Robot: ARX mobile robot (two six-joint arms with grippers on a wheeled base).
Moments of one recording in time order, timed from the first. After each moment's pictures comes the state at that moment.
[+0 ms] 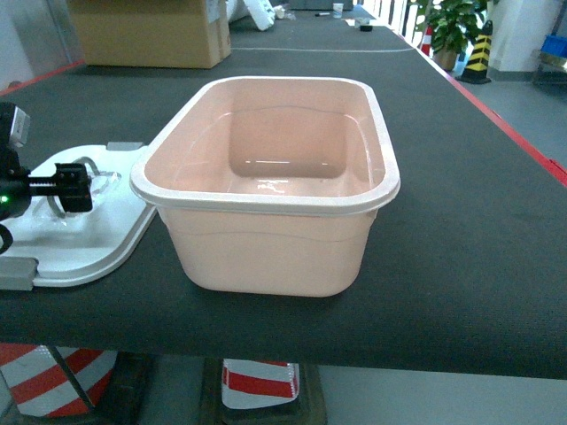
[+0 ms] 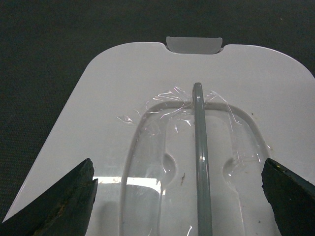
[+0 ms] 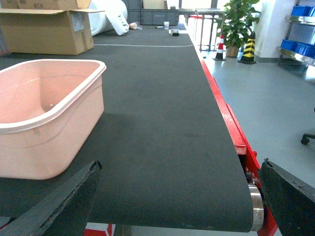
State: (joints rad) left arm 0.18 2.35 1.26 0.79 0.12 0.07; right arm 0.00 0.00 0.01 -0.01 0.00 0.00
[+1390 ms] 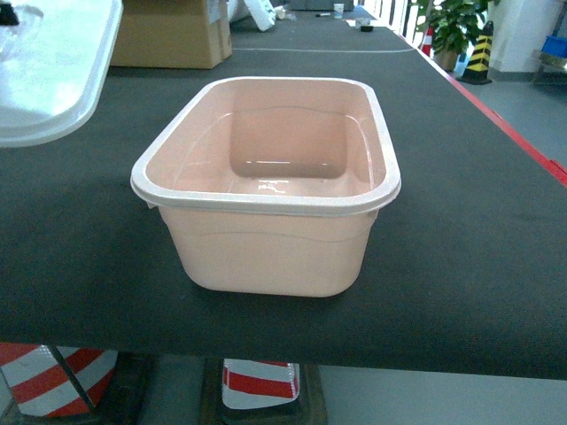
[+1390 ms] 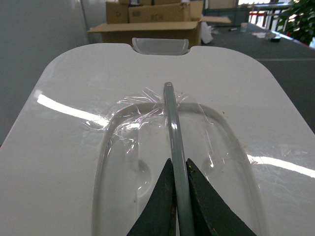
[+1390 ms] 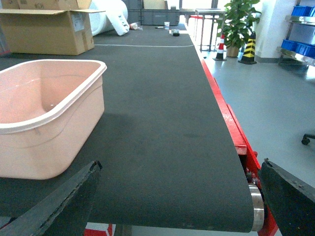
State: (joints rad) left arm 0.14 1.91 1.16 0.78 0.03 0.06; right arm 0.00 0.00 0.01 -0.01 0.00 0.00
